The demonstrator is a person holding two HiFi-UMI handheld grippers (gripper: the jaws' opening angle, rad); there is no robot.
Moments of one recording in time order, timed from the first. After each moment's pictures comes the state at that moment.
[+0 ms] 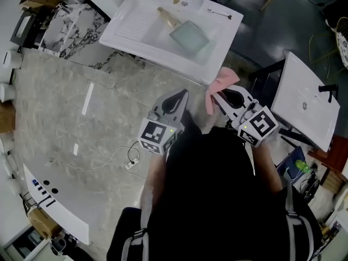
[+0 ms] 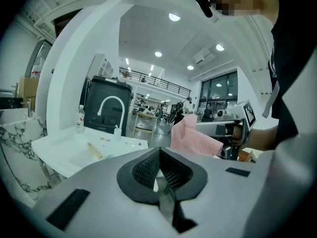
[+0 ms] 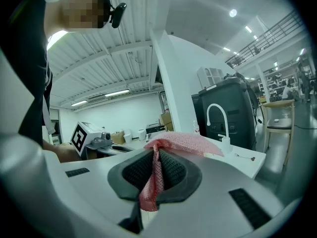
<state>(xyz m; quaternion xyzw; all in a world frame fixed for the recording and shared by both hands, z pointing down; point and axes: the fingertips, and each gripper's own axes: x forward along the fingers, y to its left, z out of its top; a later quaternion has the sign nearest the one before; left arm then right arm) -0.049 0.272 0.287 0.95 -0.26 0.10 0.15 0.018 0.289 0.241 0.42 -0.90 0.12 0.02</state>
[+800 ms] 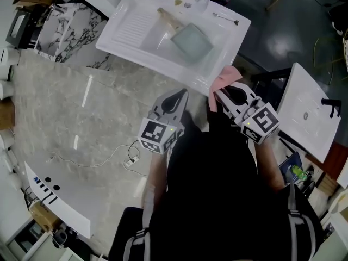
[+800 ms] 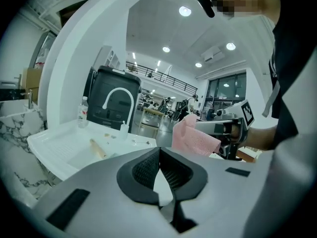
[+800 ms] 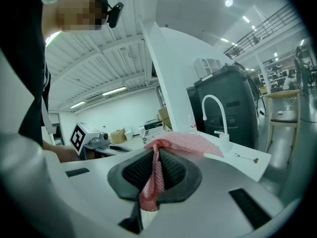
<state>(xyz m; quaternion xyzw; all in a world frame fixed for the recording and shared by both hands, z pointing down) -0.024 0.187 0.316 0.94 -0.27 0.12 0.18 0.056 0.196 0.270 0.41 -0.90 0.16 0.04</state>
